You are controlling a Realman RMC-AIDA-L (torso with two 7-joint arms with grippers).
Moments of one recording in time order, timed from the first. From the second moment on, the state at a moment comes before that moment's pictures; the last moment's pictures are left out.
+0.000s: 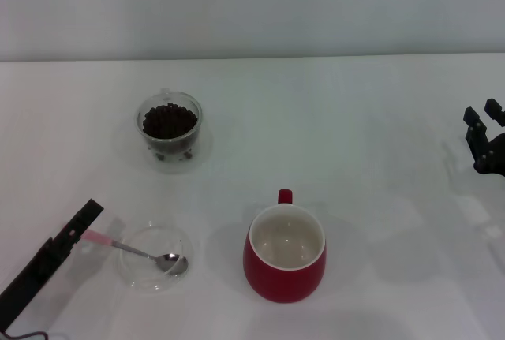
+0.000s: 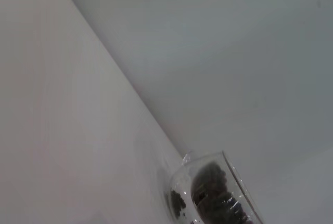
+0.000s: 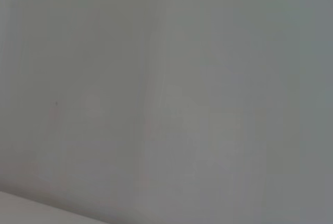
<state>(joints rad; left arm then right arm) -0.30 -2.08 0.86 -0.06 -2.04 -1.35 1.79 0.35 2.01 0.20 0.07 -1.82 -1.27 0.16</state>
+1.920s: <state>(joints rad) -0.33 -2.09 0.86 -0.05 -2.02 -1.32 1.76 0.36 2.01 0.20 0.07 -1.83 -1.24 0.15</state>
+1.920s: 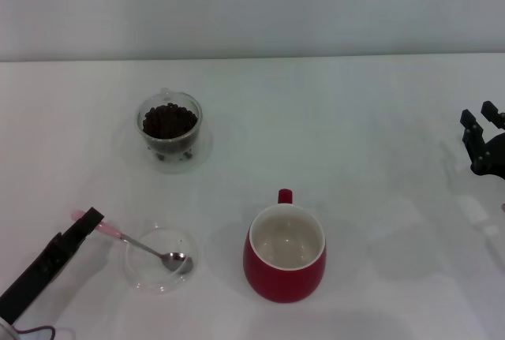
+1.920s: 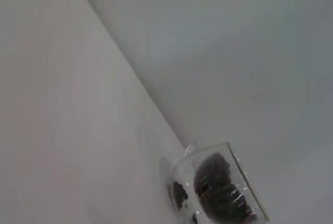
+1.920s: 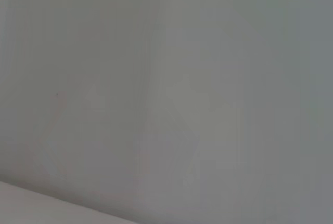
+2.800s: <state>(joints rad) -0.31 -2.08 0.86 -0.03 -2.06 -1.39 1.85 0.36 2.01 0.19 0.09 -1.83 -1.24 0.13</state>
